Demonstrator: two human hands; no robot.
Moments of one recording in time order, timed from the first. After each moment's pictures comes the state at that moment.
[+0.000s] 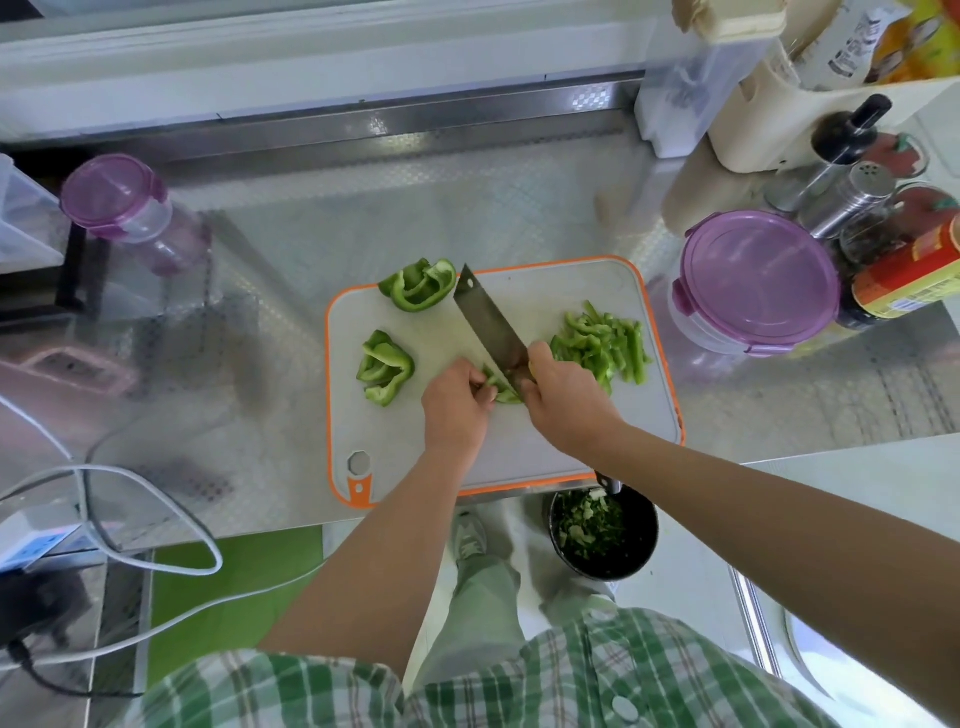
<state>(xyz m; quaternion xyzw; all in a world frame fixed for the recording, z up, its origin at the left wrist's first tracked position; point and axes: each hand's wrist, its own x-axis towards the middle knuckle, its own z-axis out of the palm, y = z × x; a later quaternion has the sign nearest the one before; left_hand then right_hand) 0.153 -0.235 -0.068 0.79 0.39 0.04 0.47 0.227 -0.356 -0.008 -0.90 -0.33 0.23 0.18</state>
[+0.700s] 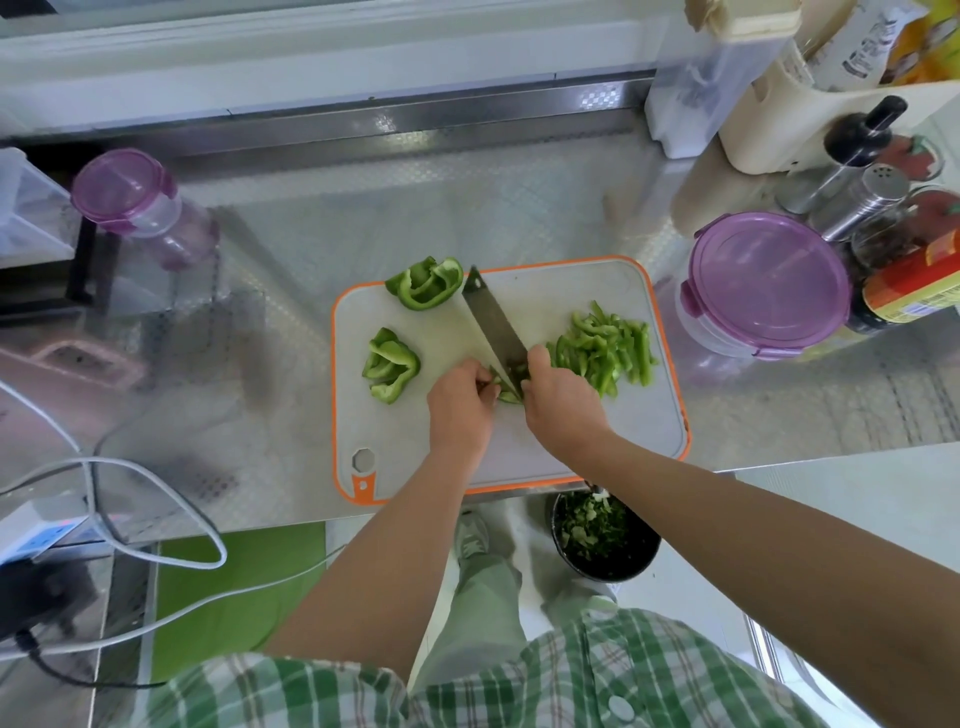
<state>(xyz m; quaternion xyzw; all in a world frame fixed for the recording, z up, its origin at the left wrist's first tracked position) 0.152 -0.238 -0.055 0.83 0.37 0.02 0.42 0.221 -0.344 -0.024 -0.92 -0.30 0.22 0.10</state>
